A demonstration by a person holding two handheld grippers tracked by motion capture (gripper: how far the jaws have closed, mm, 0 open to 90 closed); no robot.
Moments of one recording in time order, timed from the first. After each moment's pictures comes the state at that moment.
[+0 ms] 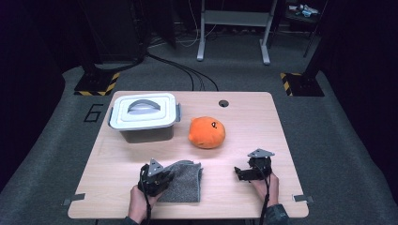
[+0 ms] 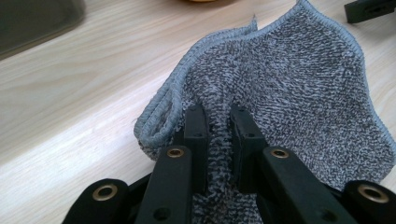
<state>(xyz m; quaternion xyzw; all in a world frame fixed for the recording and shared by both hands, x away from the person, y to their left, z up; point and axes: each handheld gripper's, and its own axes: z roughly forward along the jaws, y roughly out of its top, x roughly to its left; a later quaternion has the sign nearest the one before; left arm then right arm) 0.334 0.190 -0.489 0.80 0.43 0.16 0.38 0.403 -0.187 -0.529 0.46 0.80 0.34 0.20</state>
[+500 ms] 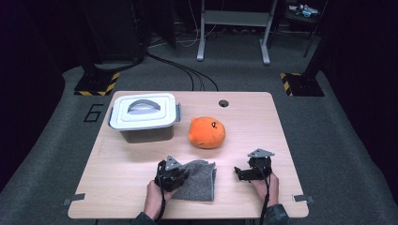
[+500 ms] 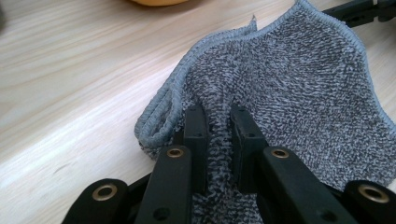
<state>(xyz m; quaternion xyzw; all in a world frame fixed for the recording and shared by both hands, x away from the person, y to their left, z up) 0.355 0.144 -0.498 0.82 0.41 0.12 0.39 0.403 -0.187 -0.529 0.46 0.80 0.34 0.19</state>
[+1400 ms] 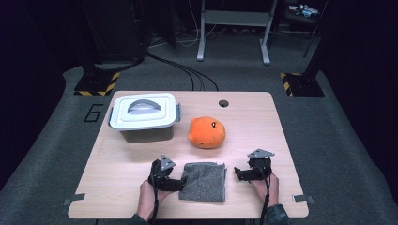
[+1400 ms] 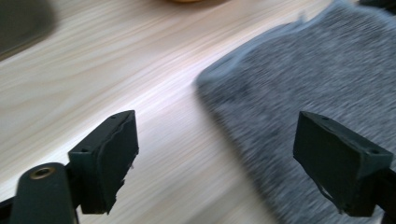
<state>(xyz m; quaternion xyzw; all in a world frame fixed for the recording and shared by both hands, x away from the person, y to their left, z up) 0.348 0.185 -0.496 0.81 0.43 0.17 0.35 0.401 -0.187 -0.529 0.46 0.80 0.34 0.19</state>
